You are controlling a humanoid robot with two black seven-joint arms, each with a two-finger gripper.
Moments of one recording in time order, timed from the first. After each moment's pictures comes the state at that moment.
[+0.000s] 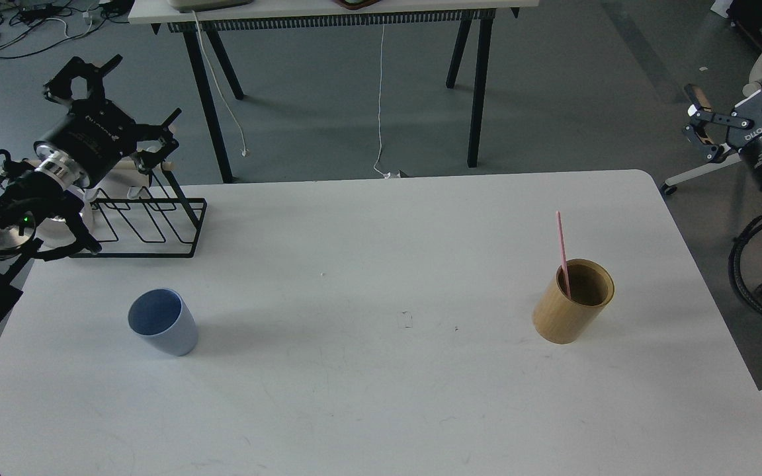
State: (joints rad) left arm -0.73 0.55 -0.80 -0.76 -0.31 -0.49 0.06; right arm 0.63 -0.69 0.78 0.86 -0.06 0.49 0.45
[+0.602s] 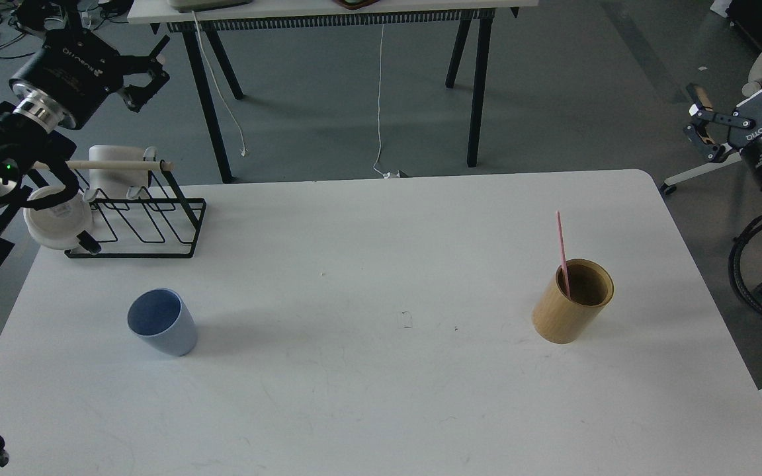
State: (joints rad) left arm -0.86 0.54 -0.87 -0.76 -0.28 -0.49 0.07; right arm 0.63 -0.69 0.79 0.86 -0.06 0.49 0.45
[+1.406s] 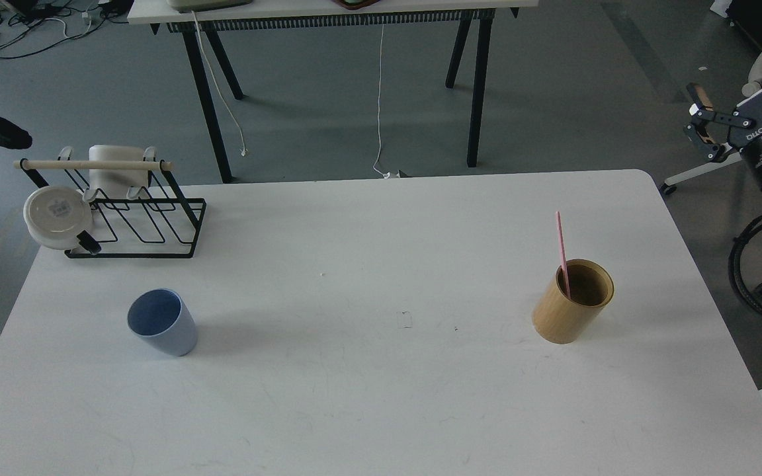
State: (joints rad) left arm -1.04 0.74 -0.79 -0.90 0.70 -0.49 -0.49; right arm 0.63 -0.69 0.79 0.86 -0.06 0.49 0.45
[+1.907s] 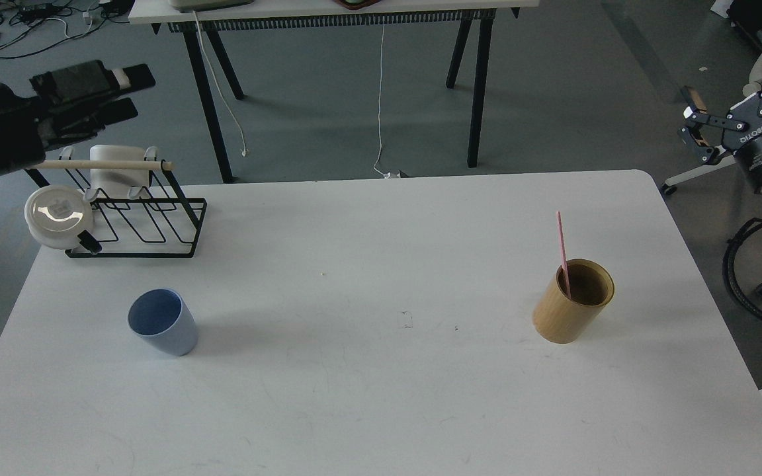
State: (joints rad) left arm -0.77 1.07 -0.54 -1.27 1.23 -0.47 -0.49; right arm 0.63 -0.68 0.79 0.85 -0.06 0.49 0.45
